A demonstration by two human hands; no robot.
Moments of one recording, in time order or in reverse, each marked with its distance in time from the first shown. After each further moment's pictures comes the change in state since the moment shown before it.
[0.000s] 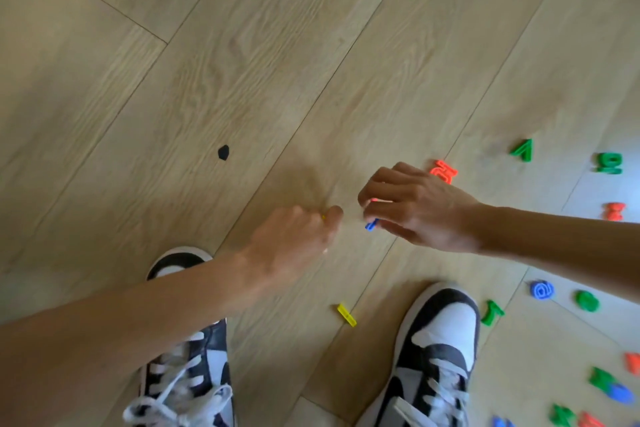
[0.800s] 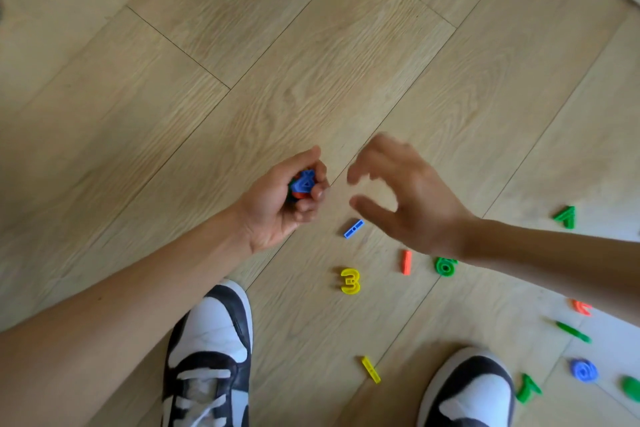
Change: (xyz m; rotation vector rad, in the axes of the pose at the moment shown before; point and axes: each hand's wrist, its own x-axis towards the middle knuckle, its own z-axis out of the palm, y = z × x) left_hand 0.011 -0.099 -0.028 -2.360 0.164 -0.348; right_hand 0.090 0.001 -0.049 0.379 0.388 0.232
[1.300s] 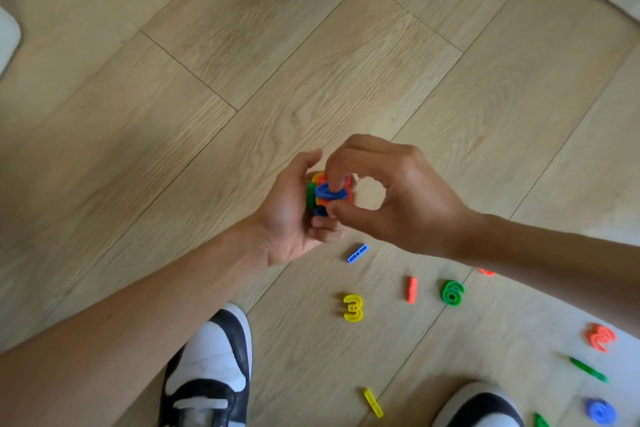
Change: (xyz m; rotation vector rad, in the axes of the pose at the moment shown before) left_hand 0.011 0.014 0.021 -0.093 -0.115 -0.093; right_hand 0.045 -0.021 -0.024 0.173 0.006 -0.053
